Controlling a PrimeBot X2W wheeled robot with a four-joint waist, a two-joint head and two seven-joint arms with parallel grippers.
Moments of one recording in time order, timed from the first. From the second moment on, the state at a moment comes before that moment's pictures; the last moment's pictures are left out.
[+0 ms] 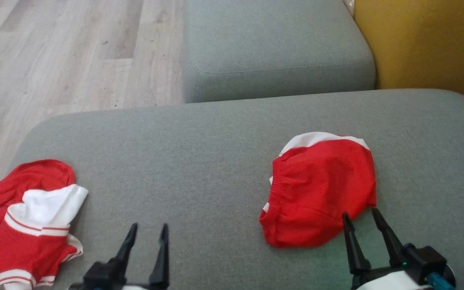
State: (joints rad) left arm 0.23 0.06 -0.26 0.07 -0.18 0.05 -0.25; right arm 0.15 -0.05 0.13 0.21 0.16 0.12 -0.26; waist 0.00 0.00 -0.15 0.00
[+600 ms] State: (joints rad) left arm -0.45 0.05 -0.56 0.62 -0.52 -0.06 -0.23; right arm 0.08 -0.07 0.17 0.22 0.12 0.12 -0.26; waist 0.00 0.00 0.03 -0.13
